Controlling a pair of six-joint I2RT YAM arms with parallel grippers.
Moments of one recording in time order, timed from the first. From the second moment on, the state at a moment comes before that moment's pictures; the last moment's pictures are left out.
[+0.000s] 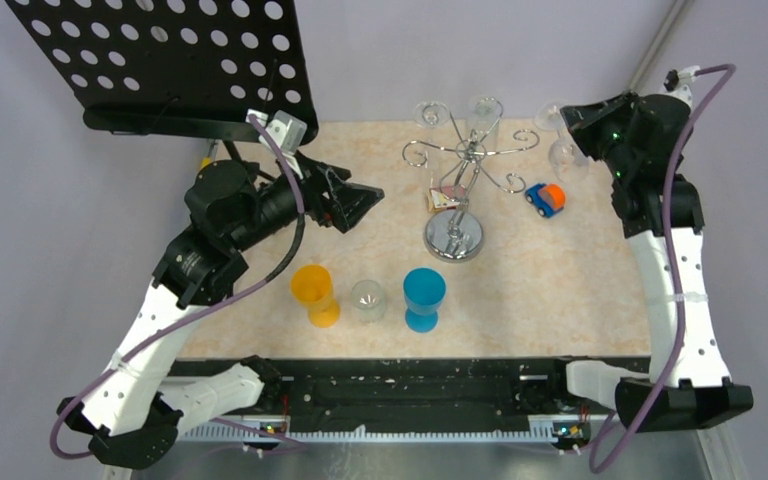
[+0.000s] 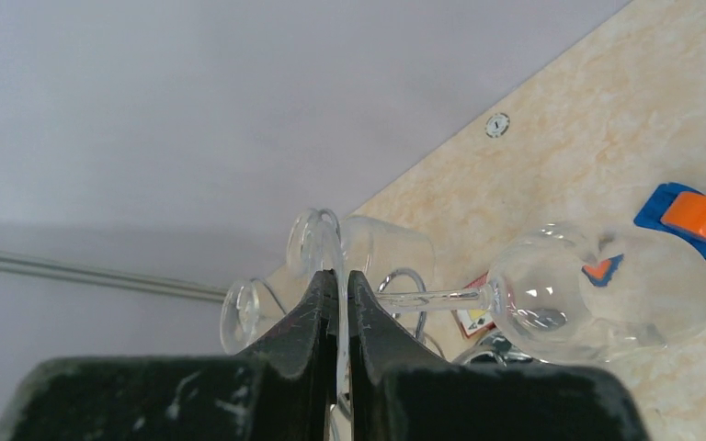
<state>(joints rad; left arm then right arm) -0.62 1.00 1.42 -0.42 0.28 -0.35 0.05 1.17 1.53 -0.52 0.02 0.86</state>
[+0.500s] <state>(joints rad) -0.80 1.17 1.36 -0.06 0.49 -0.33 0.05 0.88 1.54 -0.84 -0.23 0.94</state>
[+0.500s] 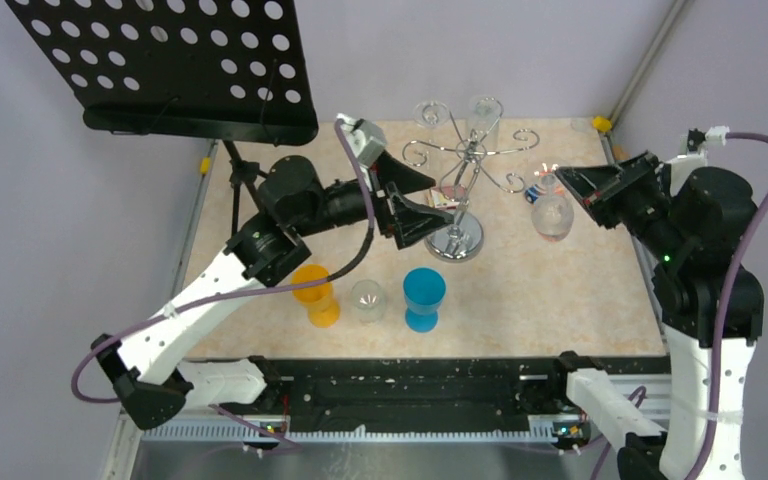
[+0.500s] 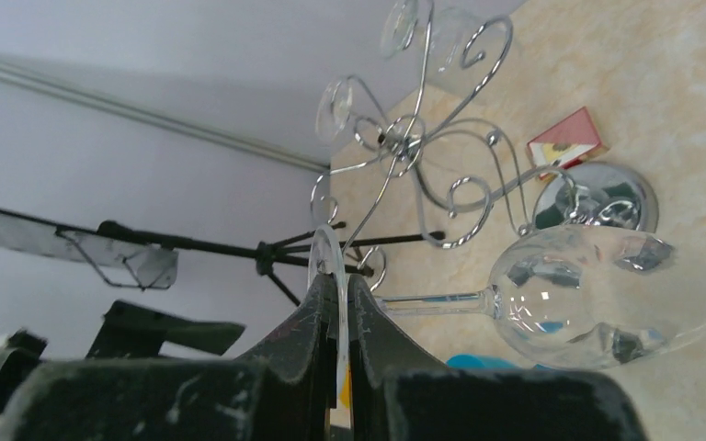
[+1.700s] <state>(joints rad) -1.03 1.54 1.35 0.55 0.70 -0.23 0.05 0.66 1.33 -0.72 -0.62 1.27</state>
